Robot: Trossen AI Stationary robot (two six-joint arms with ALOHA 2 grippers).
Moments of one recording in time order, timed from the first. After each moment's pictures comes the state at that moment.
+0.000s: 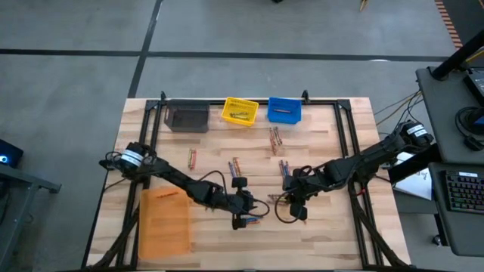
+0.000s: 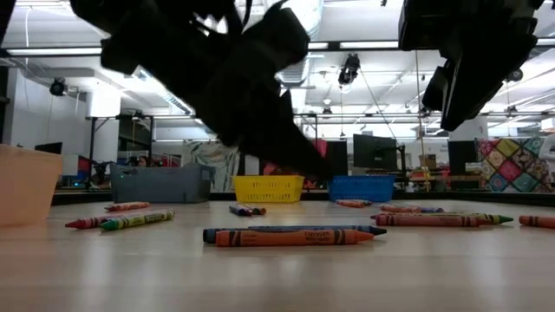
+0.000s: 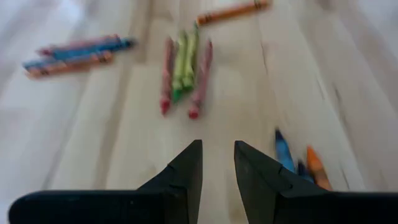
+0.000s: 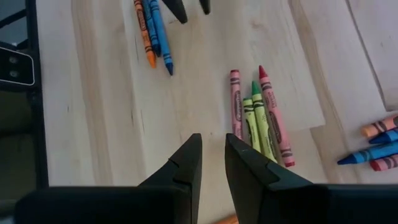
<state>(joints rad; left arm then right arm) -0.36 1.98 1.07 0.24 -0.31 -0.17 0.36 1.38 0.83 -0.43 -0.02 0.64</state>
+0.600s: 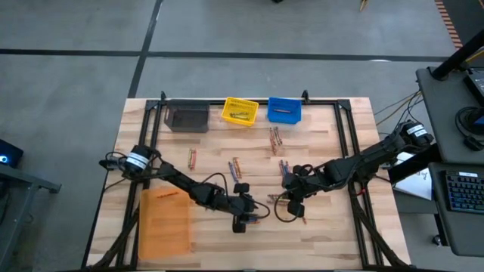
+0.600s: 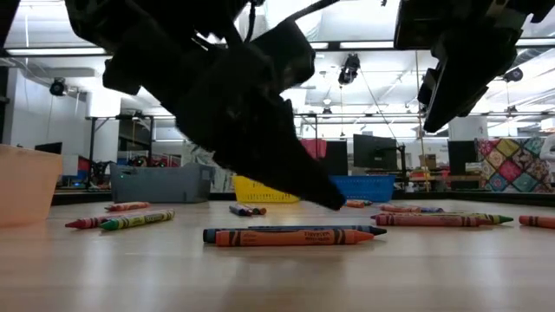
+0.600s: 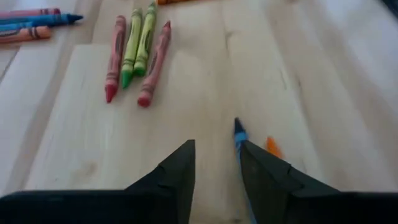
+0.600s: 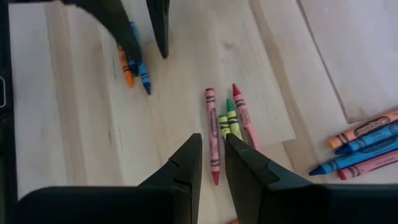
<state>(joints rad) -0.37 2.04 1.07 0.33 -0.18 -0.23 0.36 1.38 0.83 -0.43 0.08 0.64</state>
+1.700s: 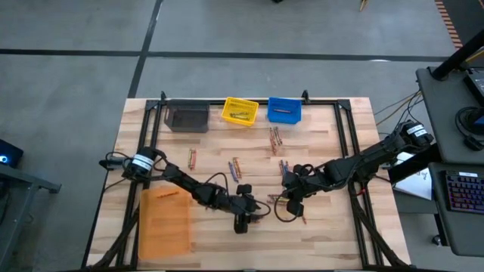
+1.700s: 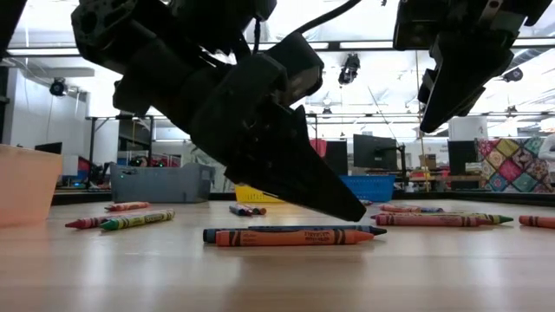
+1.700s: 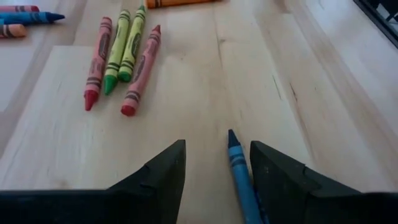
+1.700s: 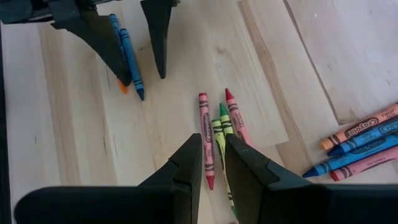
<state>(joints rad) -0.35 2.09 1.06 0.43 -0.14 -0.24 0.36 1.38 0.83 -0.43 0.11 0.66</state>
